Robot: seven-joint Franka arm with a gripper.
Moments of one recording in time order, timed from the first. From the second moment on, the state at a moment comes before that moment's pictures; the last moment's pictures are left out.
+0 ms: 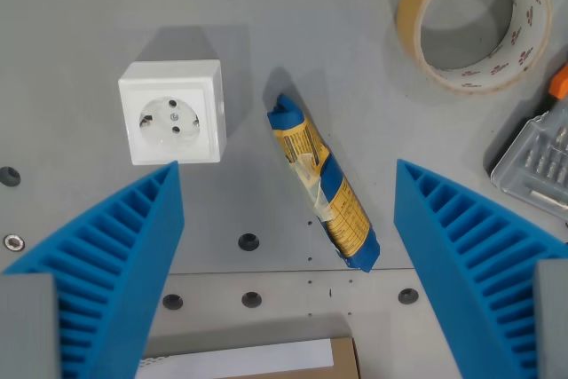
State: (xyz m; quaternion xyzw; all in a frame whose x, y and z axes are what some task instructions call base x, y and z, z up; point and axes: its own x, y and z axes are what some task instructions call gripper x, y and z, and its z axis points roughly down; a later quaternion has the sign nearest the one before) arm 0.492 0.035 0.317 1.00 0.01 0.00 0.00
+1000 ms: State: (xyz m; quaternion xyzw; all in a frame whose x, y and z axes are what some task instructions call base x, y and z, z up) arm 0.487 0.034 0.306 1.00 0.02 -0.01 0.00
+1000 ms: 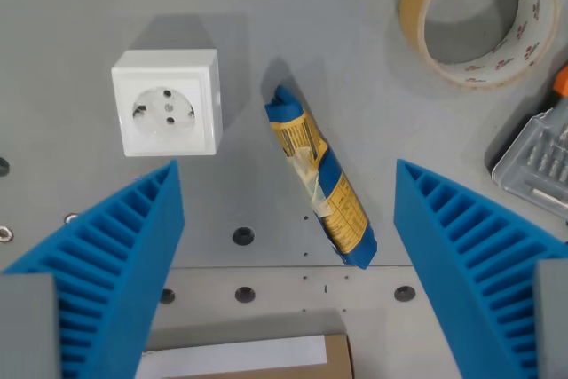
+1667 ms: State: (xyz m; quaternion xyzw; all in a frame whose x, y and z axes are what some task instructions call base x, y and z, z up) arm 0.469 0.025 0.265 1.00 0.06 -0.02 0.01
